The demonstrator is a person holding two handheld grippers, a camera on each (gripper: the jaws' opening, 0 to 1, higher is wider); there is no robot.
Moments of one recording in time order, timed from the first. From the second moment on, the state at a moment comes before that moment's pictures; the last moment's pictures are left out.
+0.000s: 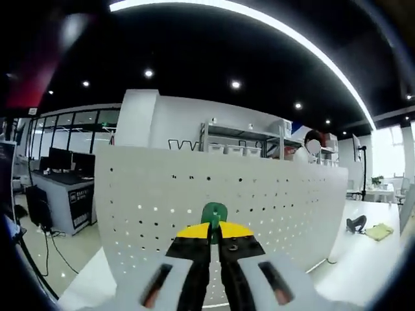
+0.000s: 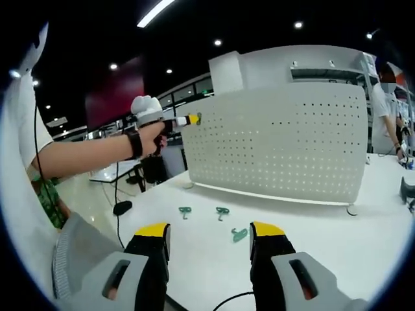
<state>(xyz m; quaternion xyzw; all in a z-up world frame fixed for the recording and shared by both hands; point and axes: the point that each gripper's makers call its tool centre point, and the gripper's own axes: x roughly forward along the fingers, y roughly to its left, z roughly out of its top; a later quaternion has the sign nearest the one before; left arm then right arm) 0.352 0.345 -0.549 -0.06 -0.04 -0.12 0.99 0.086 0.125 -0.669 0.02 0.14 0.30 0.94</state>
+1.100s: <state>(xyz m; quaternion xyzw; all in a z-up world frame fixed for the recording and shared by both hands) 0.408 0.359 -0.520 -0.09 -0.08 -0.06 0.99 0.092 0.119 -0.675 0.00 0.15 0.30 0.94</state>
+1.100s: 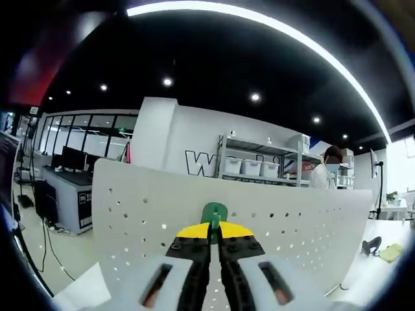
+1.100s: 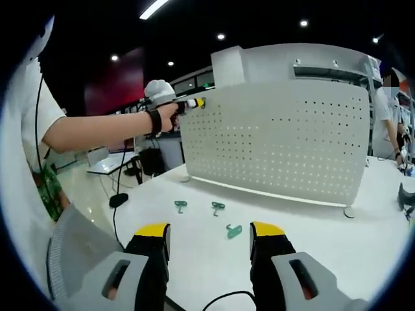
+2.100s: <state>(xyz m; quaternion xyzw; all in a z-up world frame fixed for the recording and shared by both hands) 0.424 0.357 -0.533 -0.09 -0.05 -0.06 0.99 0.092 0.114 -0.679 -0.01 0.16 0.29 0.94</state>
